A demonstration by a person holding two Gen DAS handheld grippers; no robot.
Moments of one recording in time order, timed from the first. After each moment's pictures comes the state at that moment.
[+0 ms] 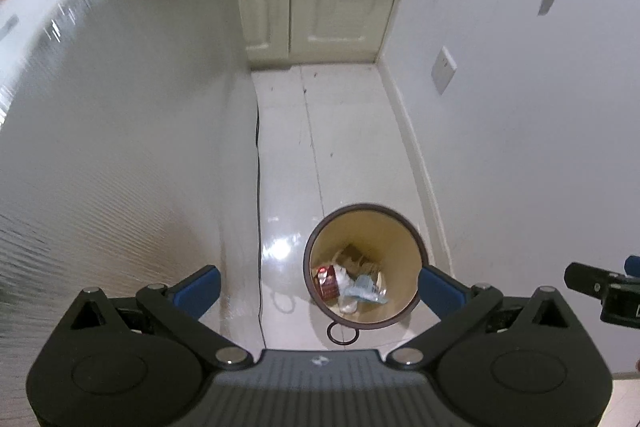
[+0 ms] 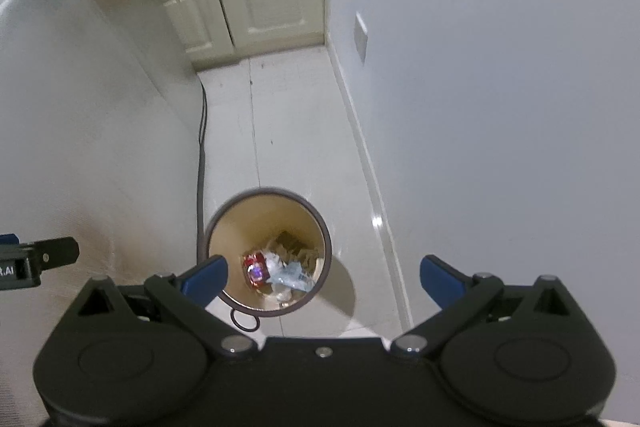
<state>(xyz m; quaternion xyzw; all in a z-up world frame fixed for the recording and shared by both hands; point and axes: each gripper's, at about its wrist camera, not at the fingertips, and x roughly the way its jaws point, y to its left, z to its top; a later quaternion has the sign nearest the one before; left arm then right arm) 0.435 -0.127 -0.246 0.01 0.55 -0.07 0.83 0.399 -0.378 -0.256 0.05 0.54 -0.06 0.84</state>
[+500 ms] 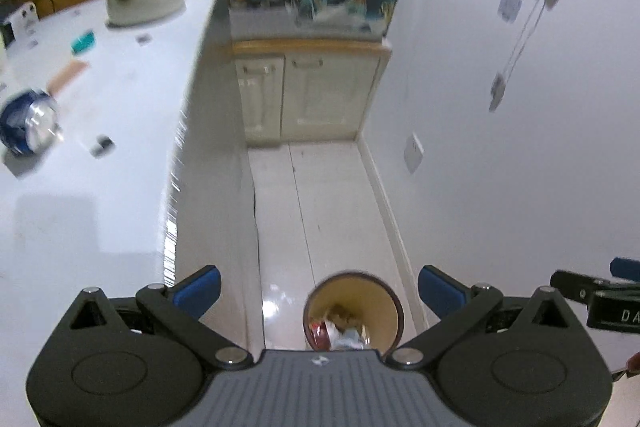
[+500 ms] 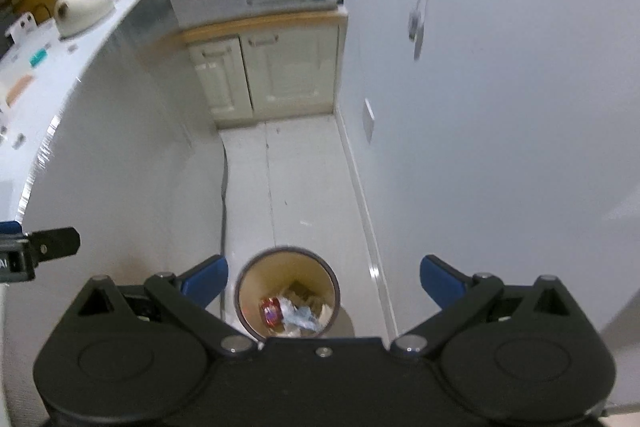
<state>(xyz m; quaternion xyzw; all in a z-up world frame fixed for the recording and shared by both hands) 0.398 -0.074 -0.104 -0.01 0.46 -0.10 0.88 0.370 -0.338 -0.110 0.03 0.47 -0.06 0.88</state>
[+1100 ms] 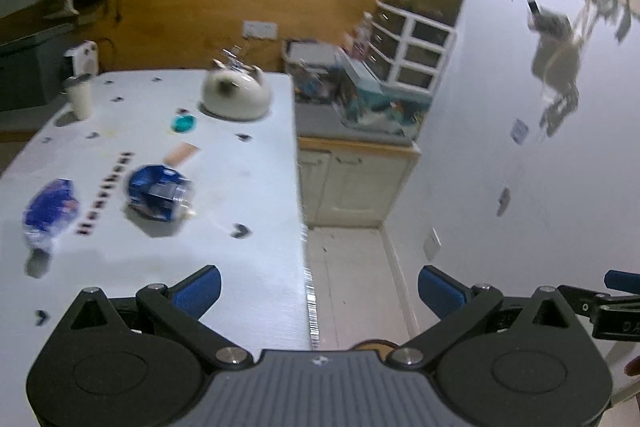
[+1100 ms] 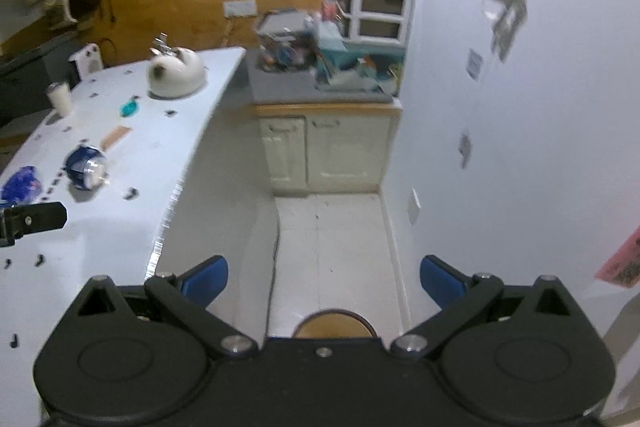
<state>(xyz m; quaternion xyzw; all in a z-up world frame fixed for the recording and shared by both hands) 0.325 0.060 0.023 -0.06 0.35 -0.06 0.93 0.329 -0.238 0.025 0.00 0.38 0.01 0.93</state>
